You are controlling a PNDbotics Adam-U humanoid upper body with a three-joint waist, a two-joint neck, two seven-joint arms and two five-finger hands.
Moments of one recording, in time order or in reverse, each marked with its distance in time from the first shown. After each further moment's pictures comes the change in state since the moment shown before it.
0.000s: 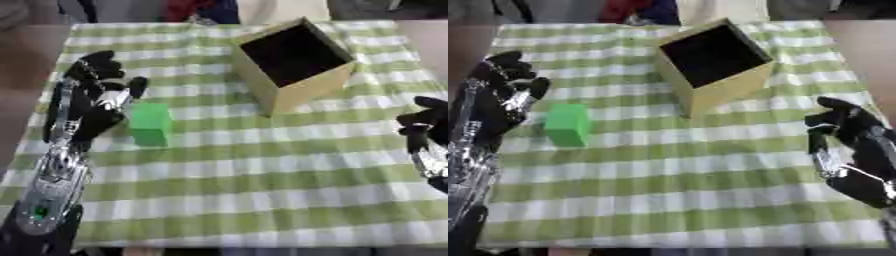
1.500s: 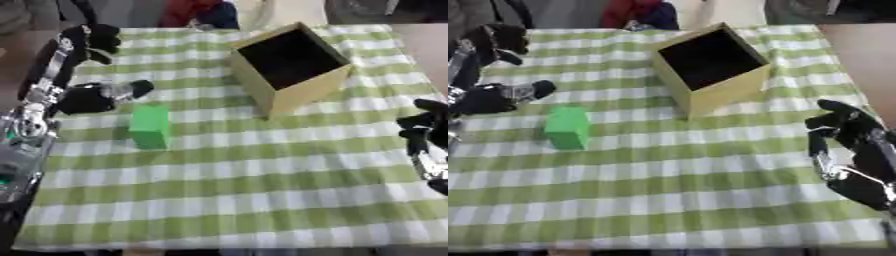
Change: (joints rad) left arm -0.161 0.353 -0.039 0.011 -0.295 0.066 -0.355; right arm 0.017 0.000 0.001 0.000 0.000 0.001 0.001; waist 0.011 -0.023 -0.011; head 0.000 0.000
